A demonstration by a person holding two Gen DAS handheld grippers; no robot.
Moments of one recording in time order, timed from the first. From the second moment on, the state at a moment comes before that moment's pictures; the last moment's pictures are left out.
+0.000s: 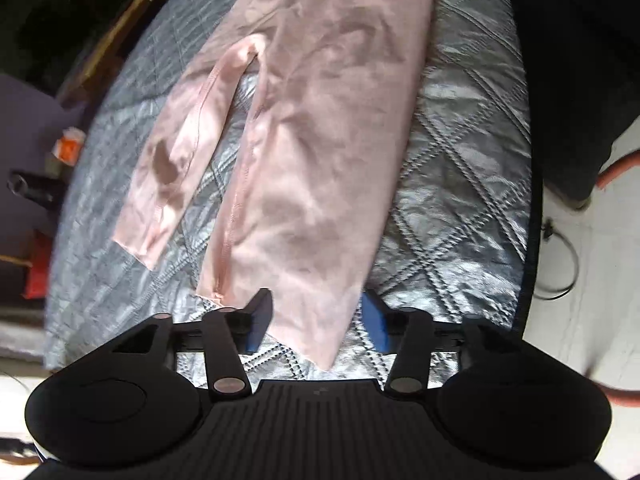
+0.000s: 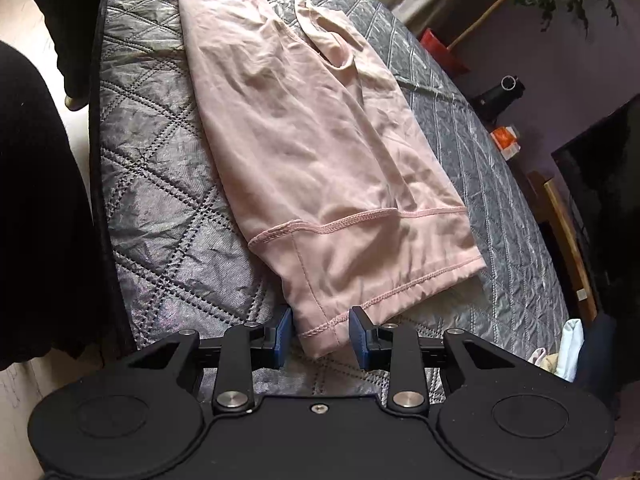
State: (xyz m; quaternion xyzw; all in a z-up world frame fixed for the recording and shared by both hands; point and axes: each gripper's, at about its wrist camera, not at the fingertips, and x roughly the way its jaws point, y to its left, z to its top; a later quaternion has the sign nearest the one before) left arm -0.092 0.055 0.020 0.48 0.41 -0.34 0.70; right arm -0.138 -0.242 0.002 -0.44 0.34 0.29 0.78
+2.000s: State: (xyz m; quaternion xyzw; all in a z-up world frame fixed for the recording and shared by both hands) left arm 0.003 0.118 0.132 0.08 0.45 -0.31 0.83; right arm -0.114 -0.293 0.091 -0.12 0.38 0.22 0.89
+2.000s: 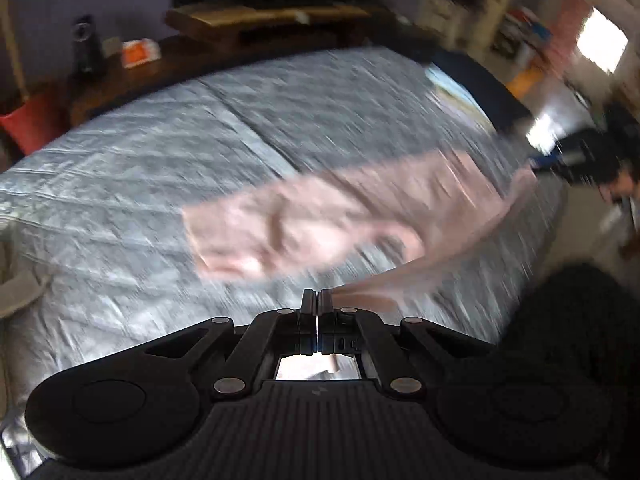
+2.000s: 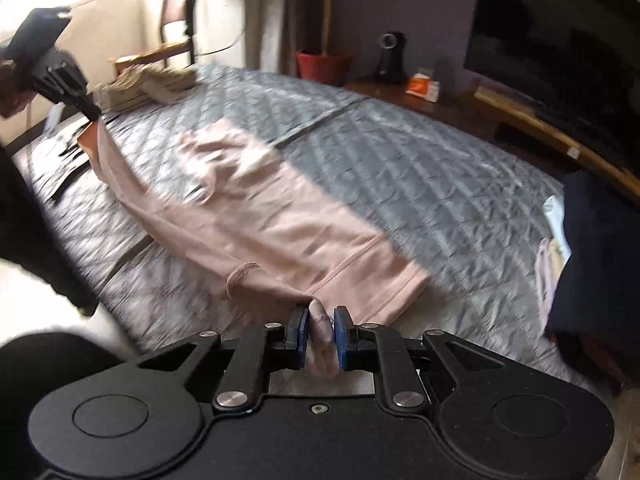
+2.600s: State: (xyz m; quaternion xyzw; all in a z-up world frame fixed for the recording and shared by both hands) left arm 0.125 0.109 0.086 0.02 0.41 -0.19 0.89; right arm -0.009 -0.314 0.034 -0.10 0.43 0.16 0.88
